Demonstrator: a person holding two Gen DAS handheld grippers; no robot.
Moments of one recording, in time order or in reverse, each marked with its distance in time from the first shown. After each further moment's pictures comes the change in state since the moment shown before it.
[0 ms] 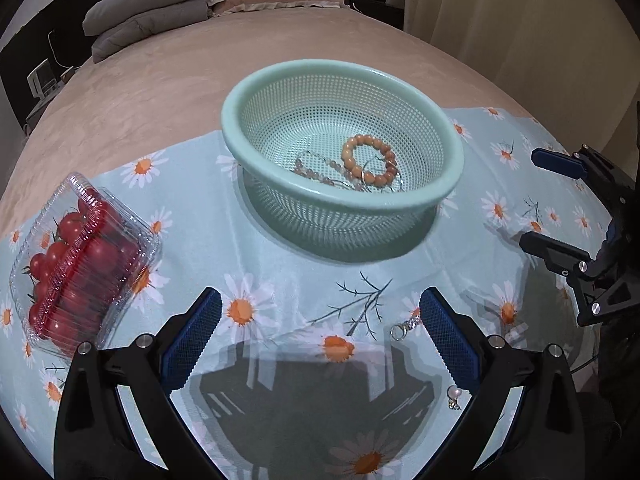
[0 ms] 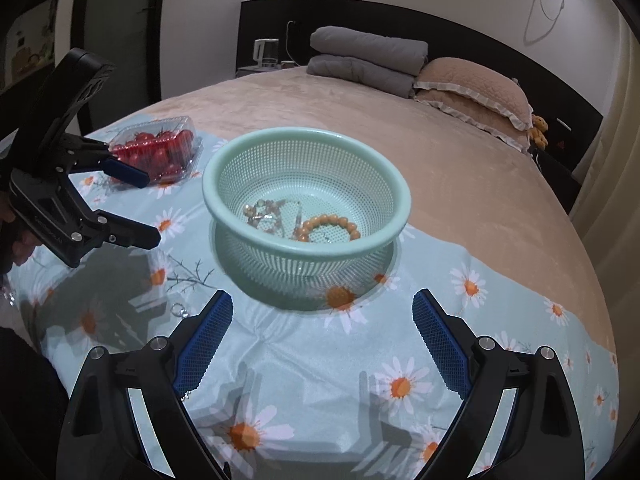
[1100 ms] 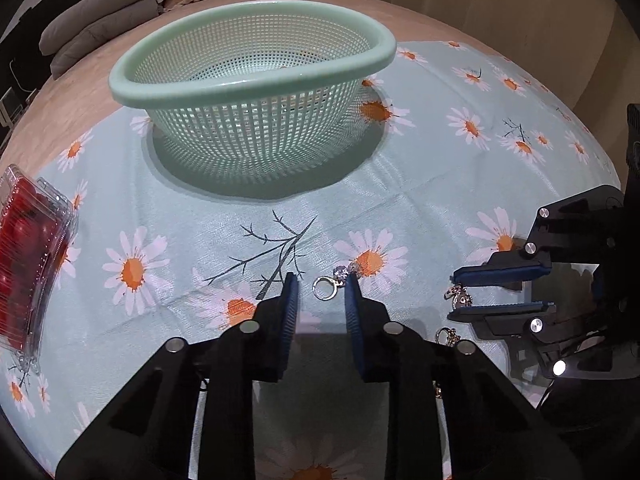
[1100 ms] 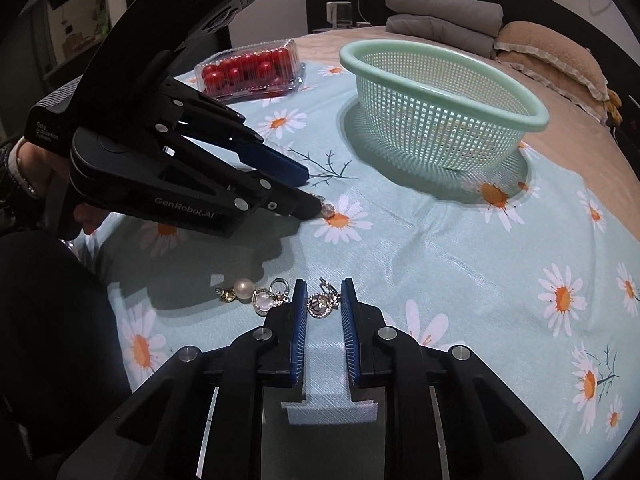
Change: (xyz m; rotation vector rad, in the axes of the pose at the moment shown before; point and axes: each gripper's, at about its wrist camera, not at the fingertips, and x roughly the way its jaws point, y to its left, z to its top) left arm 0.055 -0.054 -0.034 0.124 0.067 -0.039; right arm 0.024 0.066 -0.066 -0.033 0.116 0.285
